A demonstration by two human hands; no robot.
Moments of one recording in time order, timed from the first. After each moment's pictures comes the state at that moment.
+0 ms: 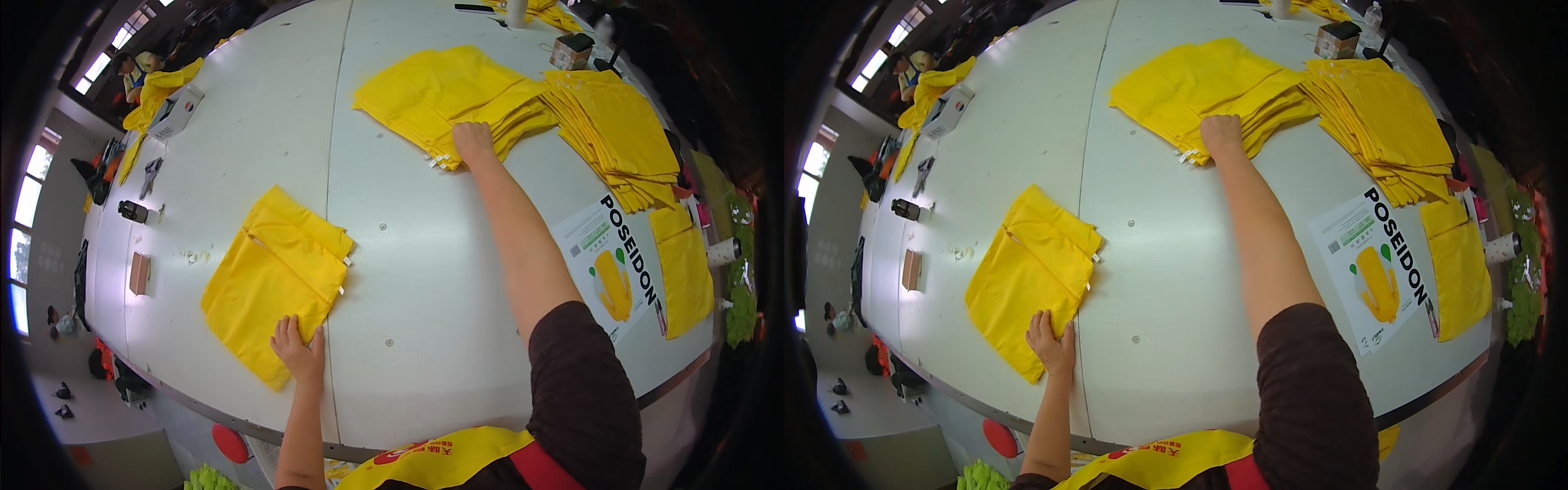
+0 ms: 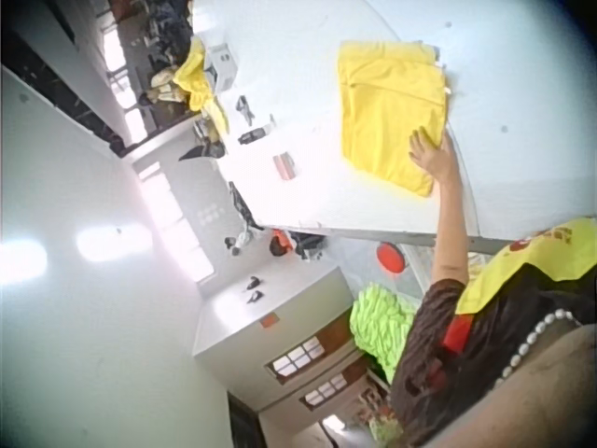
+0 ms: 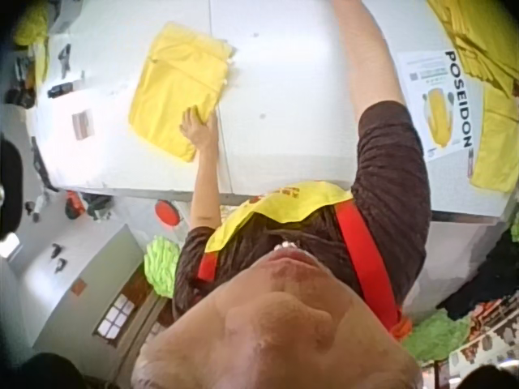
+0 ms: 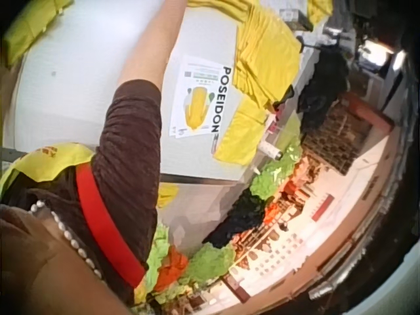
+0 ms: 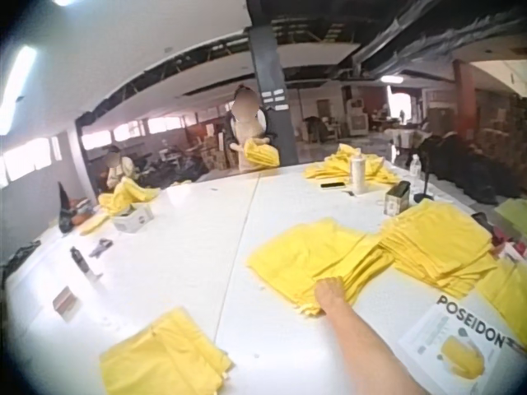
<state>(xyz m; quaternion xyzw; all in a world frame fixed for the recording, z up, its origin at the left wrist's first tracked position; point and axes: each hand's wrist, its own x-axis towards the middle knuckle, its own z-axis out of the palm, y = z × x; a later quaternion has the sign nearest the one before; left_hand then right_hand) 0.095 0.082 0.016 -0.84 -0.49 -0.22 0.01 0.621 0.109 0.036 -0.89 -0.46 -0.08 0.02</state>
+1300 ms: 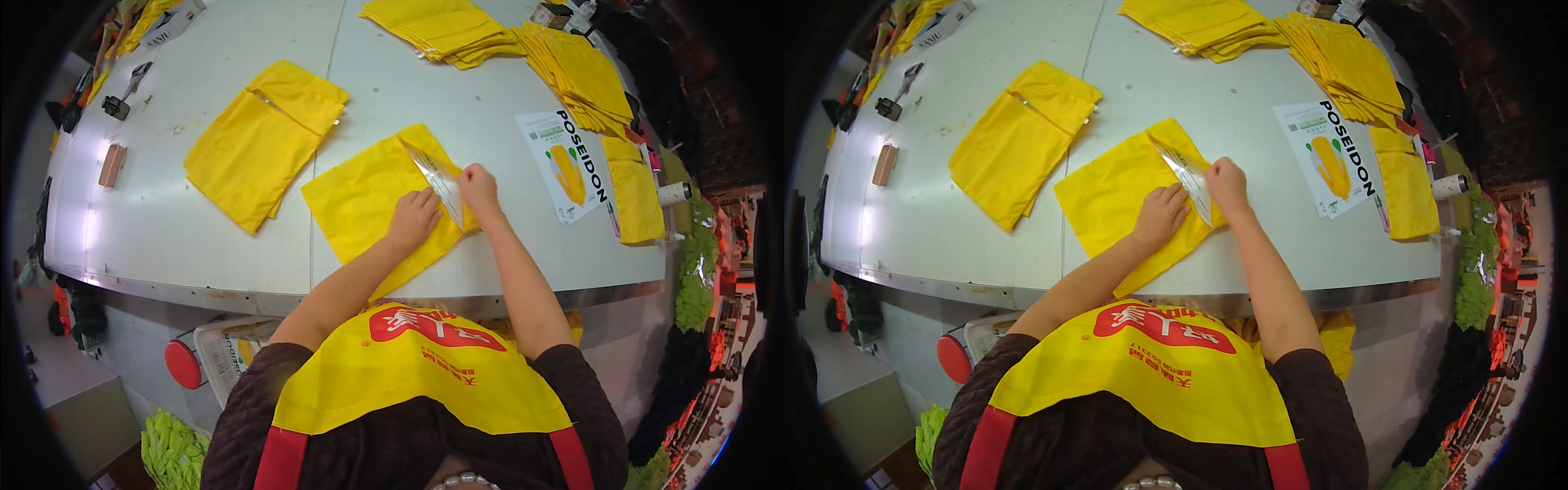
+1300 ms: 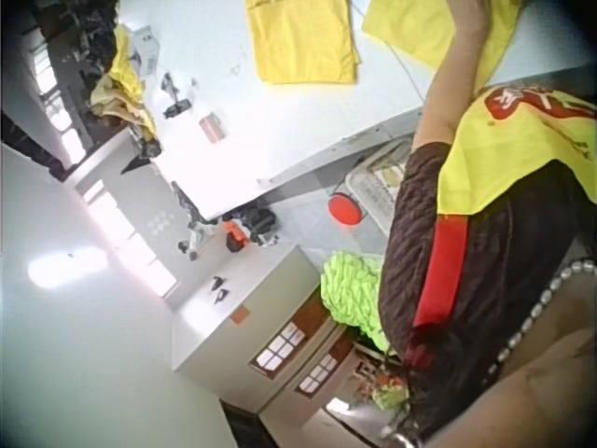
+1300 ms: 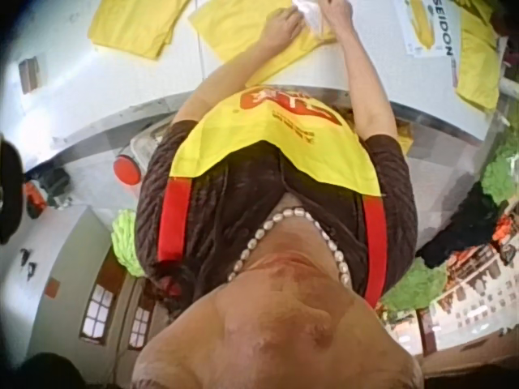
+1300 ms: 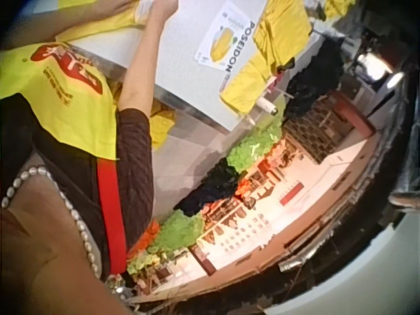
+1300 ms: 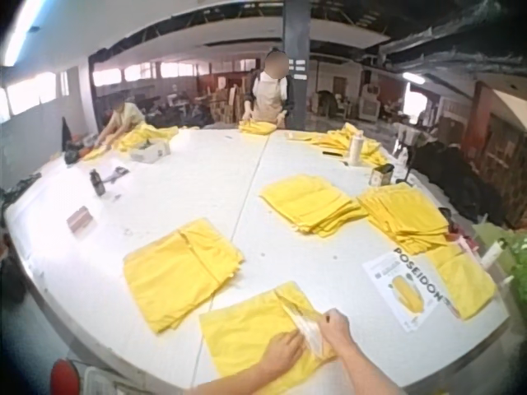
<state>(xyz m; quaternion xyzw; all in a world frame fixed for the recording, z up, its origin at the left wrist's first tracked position) 0.187 -0.105 0.009 -0.92 -0.10 -0.28 -0.25 0.352 -0.184 0.027 -0.90 -0.33 0.12 0.27</state>
